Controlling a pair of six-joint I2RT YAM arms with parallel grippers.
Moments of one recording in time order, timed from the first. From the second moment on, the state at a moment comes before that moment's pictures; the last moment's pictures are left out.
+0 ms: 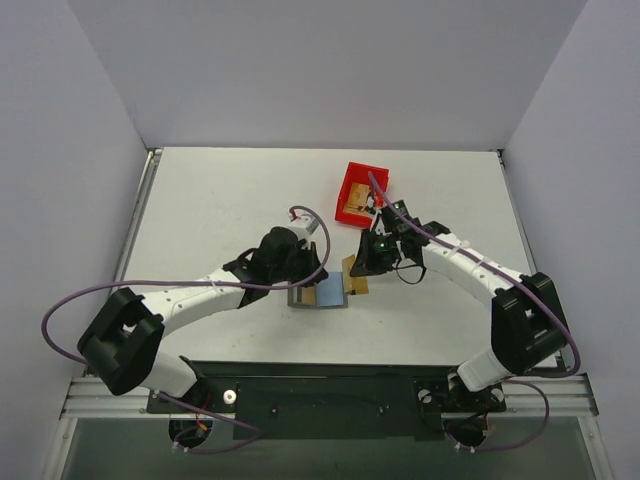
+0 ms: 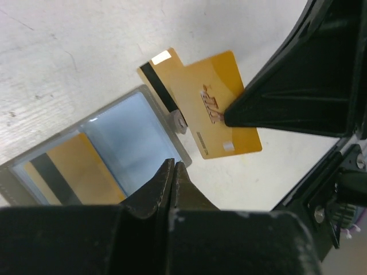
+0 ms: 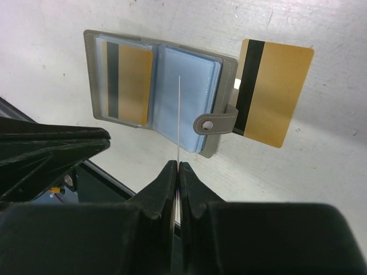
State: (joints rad) left arm -0.76 1.43 0.80 0.06 0.16 -0.56; right arm 0.49 1.50 0.99 -0.47 -0.36 0.50
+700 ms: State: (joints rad) left arm -0.69 1.39 0.81 0.06 0.05 -0.49; right arm 0.57 1.64 1.10 -0.53 -0.25 0.51
